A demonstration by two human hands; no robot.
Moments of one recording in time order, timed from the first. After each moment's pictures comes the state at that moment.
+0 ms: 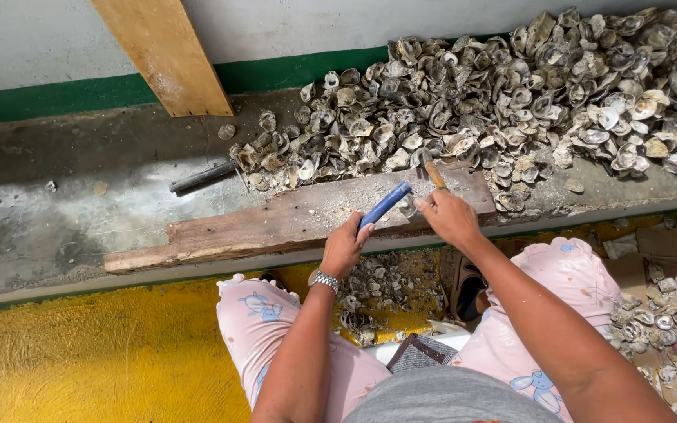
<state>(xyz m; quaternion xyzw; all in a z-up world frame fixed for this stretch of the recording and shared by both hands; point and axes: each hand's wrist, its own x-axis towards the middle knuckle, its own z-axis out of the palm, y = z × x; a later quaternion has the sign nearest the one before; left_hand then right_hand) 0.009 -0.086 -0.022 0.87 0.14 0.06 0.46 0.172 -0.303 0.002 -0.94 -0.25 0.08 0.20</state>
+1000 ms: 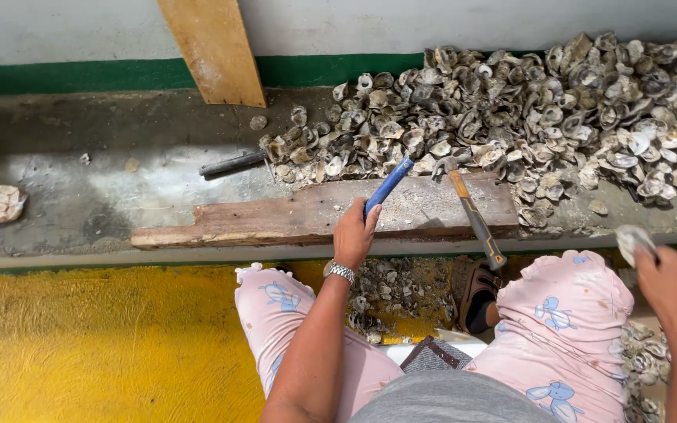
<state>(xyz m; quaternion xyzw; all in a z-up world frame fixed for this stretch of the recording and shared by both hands) 0.005 -0.071 0.001 0.85 0.23 0.22 0.42 0.201 -0.631 0.014 -0.99 -0.07 -0.11 0.03</state>
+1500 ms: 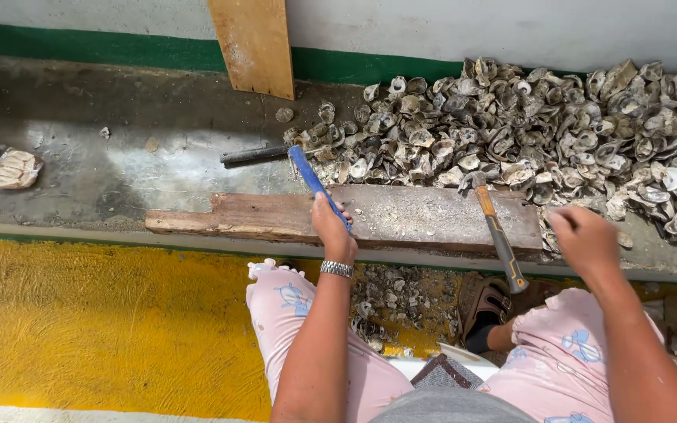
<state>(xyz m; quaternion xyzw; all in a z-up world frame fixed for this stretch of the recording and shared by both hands) 0.012 -0.006 -0.023 0.27 0.37 0.39 0.80 0.197 -0.384 0.082 -0.95 -0.21 -0.03 0.23</state>
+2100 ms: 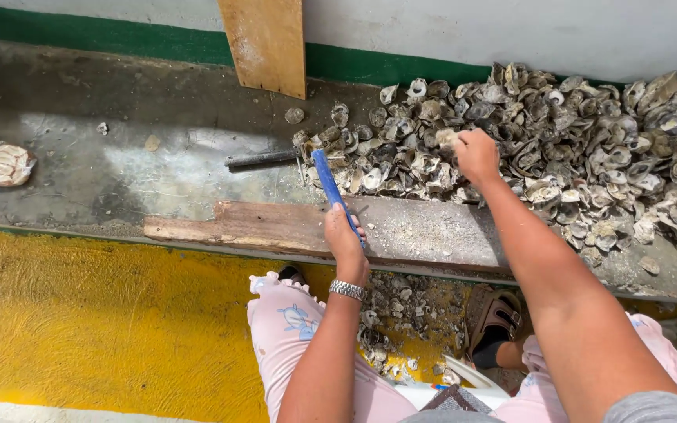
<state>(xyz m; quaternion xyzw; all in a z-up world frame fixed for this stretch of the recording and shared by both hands) 0.015 -0.006 -0.023 0.29 0.40 0.35 0.79 0.318 -0.117 -0.017 -0.90 -0.39 -0.07 0.18</state>
